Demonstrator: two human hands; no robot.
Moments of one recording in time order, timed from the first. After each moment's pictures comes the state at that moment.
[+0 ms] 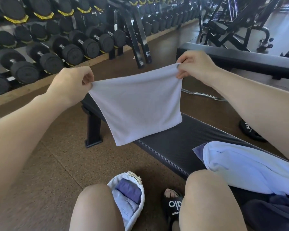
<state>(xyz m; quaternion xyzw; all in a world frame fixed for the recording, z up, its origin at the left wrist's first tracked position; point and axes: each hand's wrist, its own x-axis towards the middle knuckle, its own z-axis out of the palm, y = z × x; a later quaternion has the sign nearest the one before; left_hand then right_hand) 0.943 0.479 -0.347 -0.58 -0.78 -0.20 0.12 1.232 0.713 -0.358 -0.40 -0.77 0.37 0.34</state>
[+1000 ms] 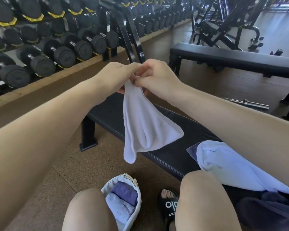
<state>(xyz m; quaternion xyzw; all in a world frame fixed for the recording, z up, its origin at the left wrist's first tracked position) 1.055 0.533 -0.324 -0.53 -0.70 -0.40 -0.27 1.189 0.610 -0.356 -0.30 -0.79 0.40 0.35</state>
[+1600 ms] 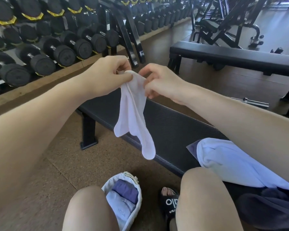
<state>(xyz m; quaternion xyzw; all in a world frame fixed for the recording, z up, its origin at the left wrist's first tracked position) 1.036 0.514 -0.316 -0.69 -0.68 -0.25 -0.04 1.202 0.613 -0.359 -0.32 -0.81 0.42 0.24</state>
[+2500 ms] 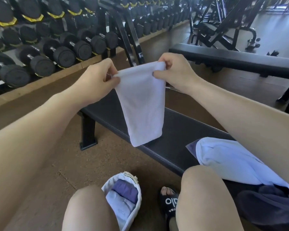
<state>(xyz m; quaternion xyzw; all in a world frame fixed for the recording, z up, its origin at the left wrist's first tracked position) 1.012 0.503 -0.338 -0.63 -0.72 -0.28 0.00 1.215 0.648 -0.359 -0.34 -0.82 0.26 0.37</state>
